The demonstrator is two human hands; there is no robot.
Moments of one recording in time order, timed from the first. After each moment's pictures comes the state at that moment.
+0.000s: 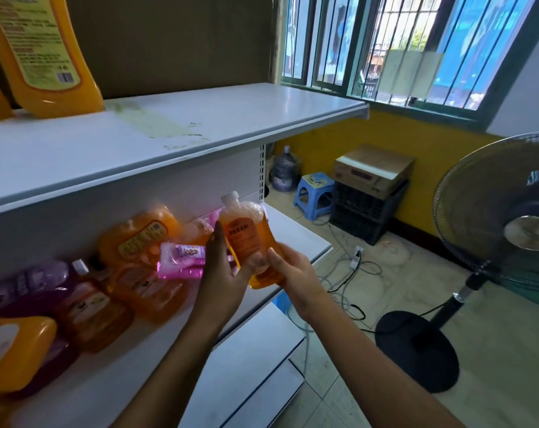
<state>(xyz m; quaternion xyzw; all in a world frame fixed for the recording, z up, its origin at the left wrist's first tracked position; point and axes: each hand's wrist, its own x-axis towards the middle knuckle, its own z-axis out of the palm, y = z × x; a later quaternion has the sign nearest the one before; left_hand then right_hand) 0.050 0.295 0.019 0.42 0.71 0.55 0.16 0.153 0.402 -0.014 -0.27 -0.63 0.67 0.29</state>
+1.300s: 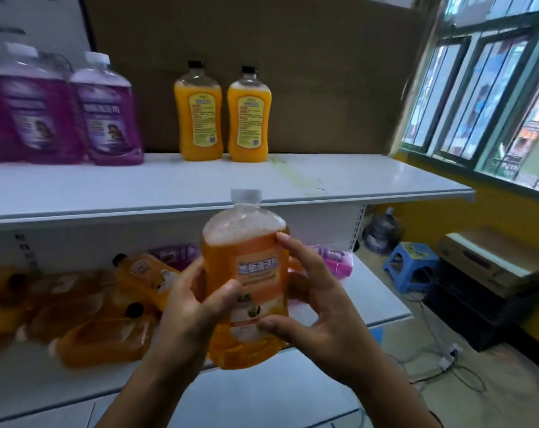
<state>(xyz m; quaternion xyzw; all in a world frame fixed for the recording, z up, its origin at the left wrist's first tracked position) 0.109 0.093 0.138 0.31 0.54 0.77 0.12 0.198 0.256 0.138 0.13 -0.83 0.49 0.23</state>
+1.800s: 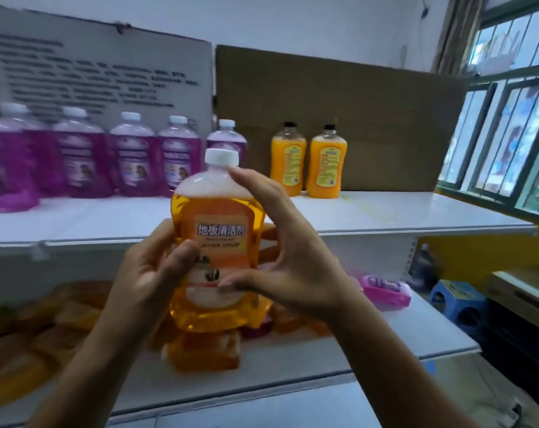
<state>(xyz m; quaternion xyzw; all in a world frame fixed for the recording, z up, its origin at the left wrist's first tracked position) 0.072 -0.103 0.211 0.39 0.59 0.71 -0.03 0.122 0.080 0.241 0.29 -0.83 0.36 0.32</state>
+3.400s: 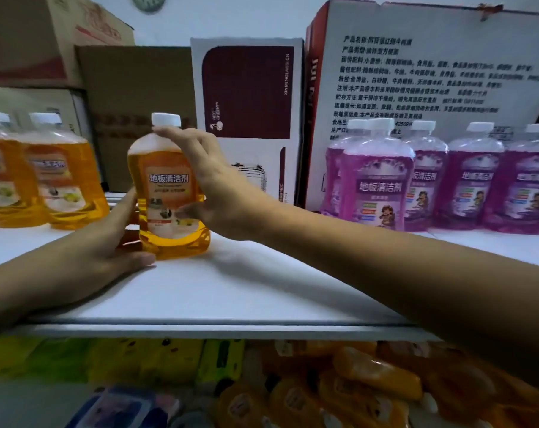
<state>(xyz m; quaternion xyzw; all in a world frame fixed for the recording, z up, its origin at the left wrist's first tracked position) -0.308 -0.661 0.233 0.27 0.91 0.30 -0.07 -0.295 -0.438 0.288 0.34 -0.86 0.30 0.24</state>
